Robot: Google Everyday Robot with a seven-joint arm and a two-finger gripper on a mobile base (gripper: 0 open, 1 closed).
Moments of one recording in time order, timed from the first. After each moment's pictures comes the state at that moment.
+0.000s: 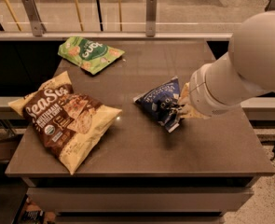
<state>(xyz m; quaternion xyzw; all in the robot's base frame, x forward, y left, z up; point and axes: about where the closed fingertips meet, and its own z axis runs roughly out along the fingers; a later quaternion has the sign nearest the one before) 0.478 -0.117 0.878 -0.72 0.64 -0.09 0.26</state>
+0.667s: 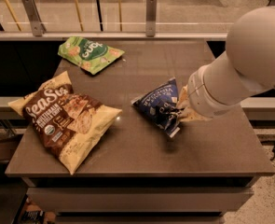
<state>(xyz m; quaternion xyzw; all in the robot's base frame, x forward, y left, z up) 0.470 -0.115 0.873 -0.76 0.60 -0.08 0.23</state>
